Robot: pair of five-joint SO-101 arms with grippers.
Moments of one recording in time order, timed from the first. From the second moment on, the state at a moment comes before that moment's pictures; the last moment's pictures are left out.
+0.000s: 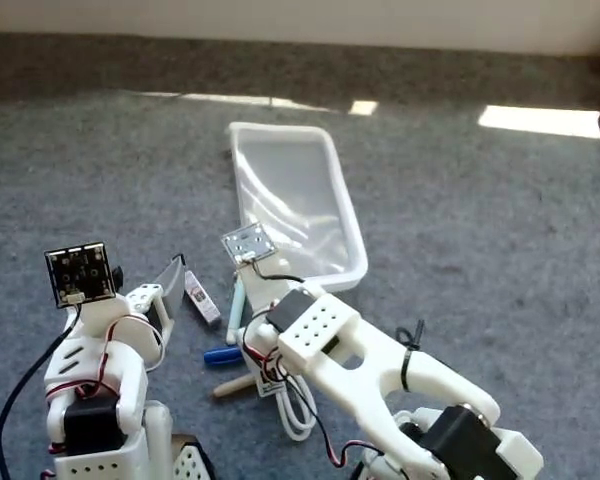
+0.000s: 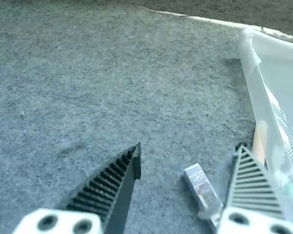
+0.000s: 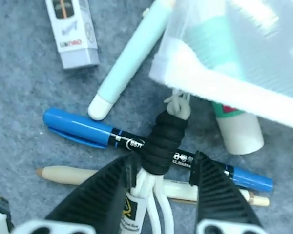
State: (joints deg) left arm -14.7 -104.2 81.4 63.8 9.2; right arm -49.8 -15.8 46.6 53.1 -16.6
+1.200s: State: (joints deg) left arm -14.7 -104.2 81.4 63.8 9.2; right arm -49.8 -12.2 44.6 50.2 -14.8
